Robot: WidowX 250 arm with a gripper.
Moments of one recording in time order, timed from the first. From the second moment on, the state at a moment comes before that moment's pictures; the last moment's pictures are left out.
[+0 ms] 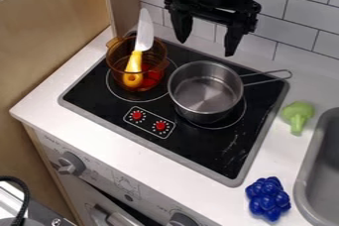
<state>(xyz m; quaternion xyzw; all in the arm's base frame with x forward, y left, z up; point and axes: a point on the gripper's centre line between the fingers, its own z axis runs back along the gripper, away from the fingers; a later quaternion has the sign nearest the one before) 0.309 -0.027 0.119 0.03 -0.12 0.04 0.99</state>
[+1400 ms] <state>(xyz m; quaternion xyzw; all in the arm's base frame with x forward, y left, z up) 0.248 -0.118 0.103 0.03 -0.08 0.08 0.99</state>
